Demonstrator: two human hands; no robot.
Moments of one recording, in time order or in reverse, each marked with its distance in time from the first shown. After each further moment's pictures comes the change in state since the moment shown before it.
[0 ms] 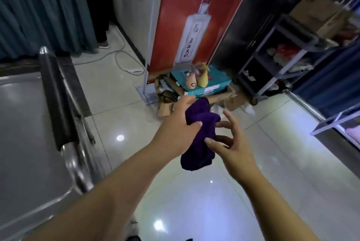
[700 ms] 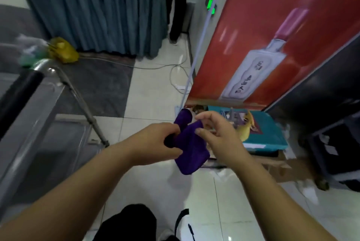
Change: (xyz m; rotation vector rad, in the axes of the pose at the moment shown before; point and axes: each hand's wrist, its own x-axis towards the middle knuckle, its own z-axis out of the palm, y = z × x) left_hand 0.246 0.001 -0.002 0.400 0.072 -0.211; right_hand 0.374 -0.005 -0.042 -0.178 -0.682 -0.303
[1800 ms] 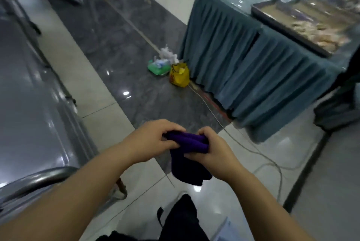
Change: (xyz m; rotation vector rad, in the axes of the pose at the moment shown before) left_hand 0.239 -0.252 -0.369 -0.172 0.826 -0.487; right_hand 0.633 -0.034 0.189 -0.314 -0.872 -0.319
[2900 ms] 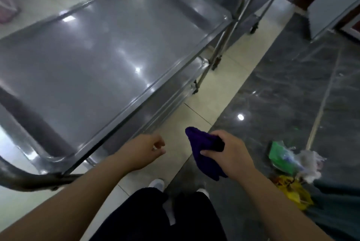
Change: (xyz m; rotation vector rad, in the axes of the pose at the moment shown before) left_hand 0.074 -0.185 -0.099 -0.283 0.843 -1.143; right_hand 0.453 -0.160 0.111 -0.467 -0.936 -0.731
